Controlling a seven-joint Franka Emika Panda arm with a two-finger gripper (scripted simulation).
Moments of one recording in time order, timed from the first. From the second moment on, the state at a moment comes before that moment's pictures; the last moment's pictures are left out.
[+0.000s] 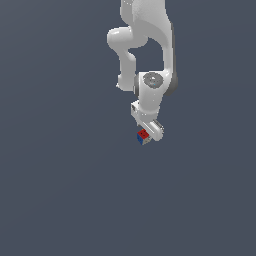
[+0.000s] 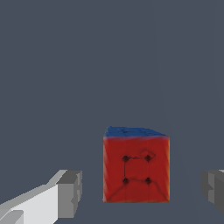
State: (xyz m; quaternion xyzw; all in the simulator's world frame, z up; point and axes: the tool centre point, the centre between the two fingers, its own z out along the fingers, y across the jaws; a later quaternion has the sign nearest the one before) arm -0.094 0.084 0.084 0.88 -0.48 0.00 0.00
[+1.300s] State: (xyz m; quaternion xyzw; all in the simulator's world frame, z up) arm -0.097 0.086 0.034 0.87 -0.49 0.00 0.00
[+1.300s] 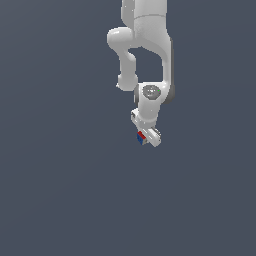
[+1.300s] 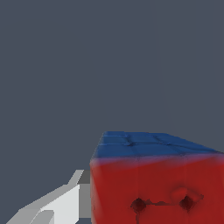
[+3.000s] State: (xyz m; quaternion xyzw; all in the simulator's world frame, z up) arm -0.103 0.106 0.172 0.87 -0.49 0.00 0.00
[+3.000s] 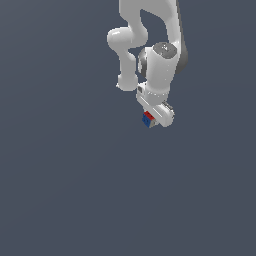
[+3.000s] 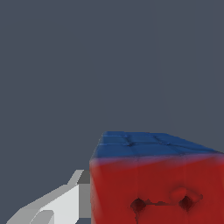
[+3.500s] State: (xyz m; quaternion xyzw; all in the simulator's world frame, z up) arm -0.104 0.117 0.244 0.87 -0.49 0.00 0.00
